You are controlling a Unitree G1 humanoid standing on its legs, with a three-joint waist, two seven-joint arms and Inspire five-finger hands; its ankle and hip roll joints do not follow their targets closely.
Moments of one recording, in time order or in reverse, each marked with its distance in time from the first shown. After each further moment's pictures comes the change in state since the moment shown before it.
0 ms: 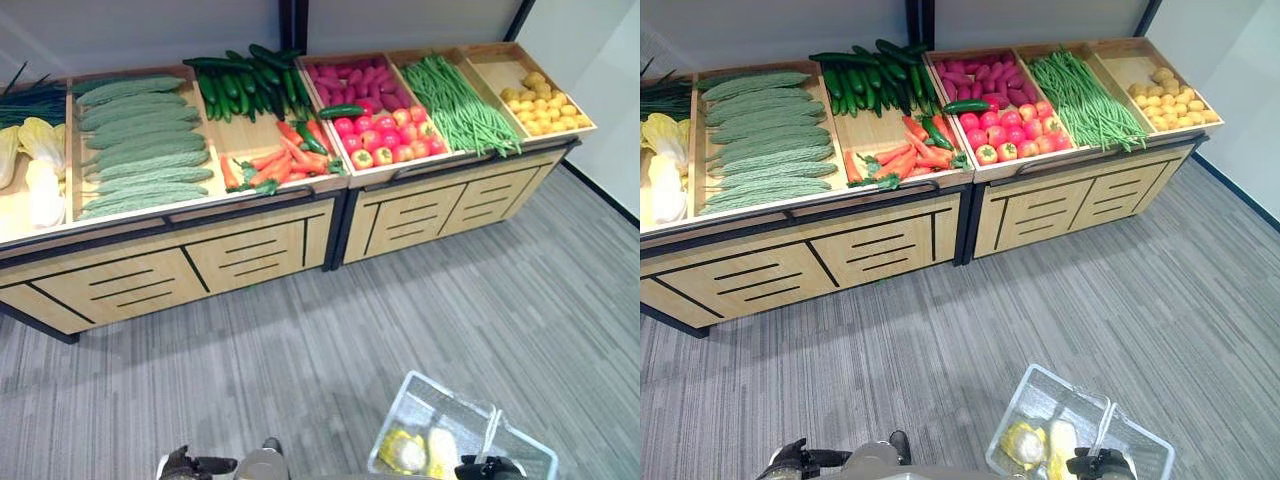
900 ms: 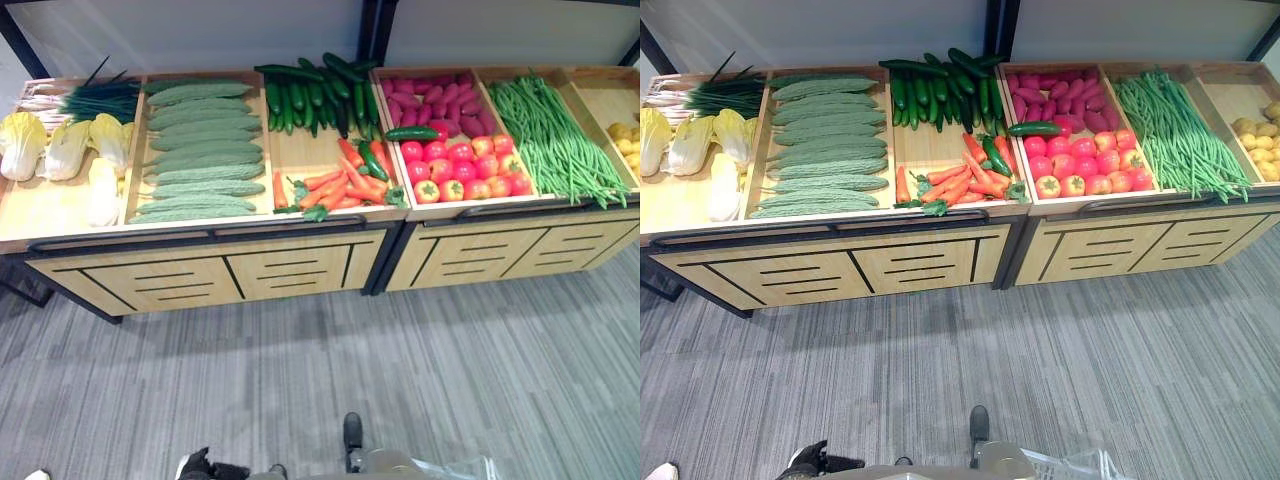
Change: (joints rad) left arm -0.009 -0.050 -0.114 -0.029 0.046 -0.009 -0.024; right arm 0.117 -0.022 -0.010 -0.009 0.075 0.030 0.017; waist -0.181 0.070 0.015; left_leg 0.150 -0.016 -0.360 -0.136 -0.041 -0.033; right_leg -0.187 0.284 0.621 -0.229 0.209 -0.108
